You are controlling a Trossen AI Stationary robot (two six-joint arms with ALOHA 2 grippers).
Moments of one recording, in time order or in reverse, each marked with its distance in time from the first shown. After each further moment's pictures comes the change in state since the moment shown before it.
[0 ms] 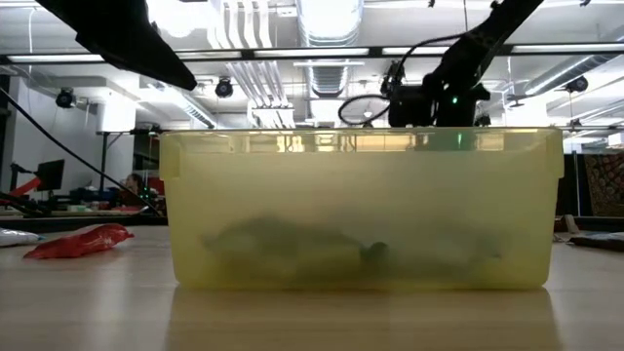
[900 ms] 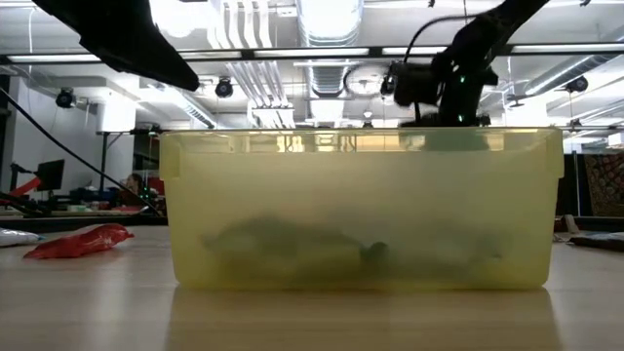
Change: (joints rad) left arm 0.000 0.000 -0.015 0.029 -0.031 -0.028; right arm -0.008 -0.134 -0.003 0.008 -0.103 0.075
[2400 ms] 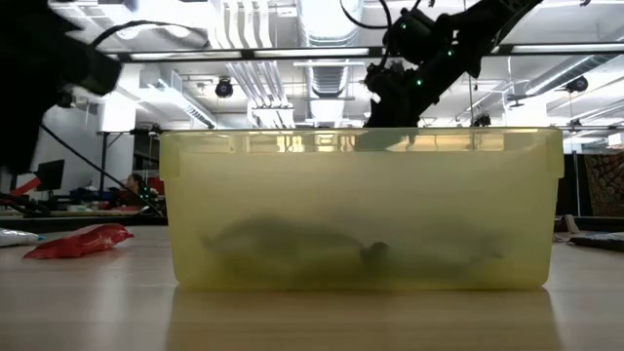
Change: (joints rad) left arm 0.041 0.093 0.087 -0.708 0.689 -0.934; right arm 0.123 -0.044 0.003 0.494 -0.017 0.495
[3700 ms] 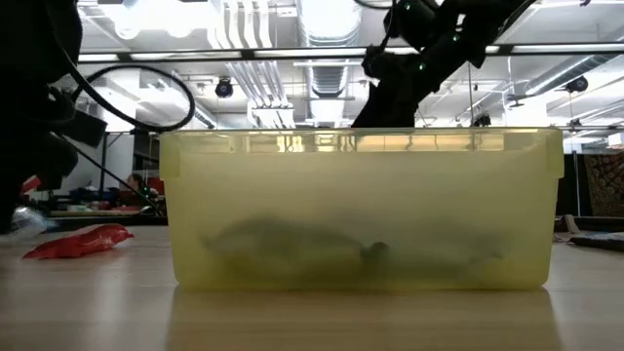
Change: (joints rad) left arm -0.019 0.154 -0.125 0.045 -0.033 -0.074; right arm 0.090 -0.033 0.000 0.014 0.002 0.031
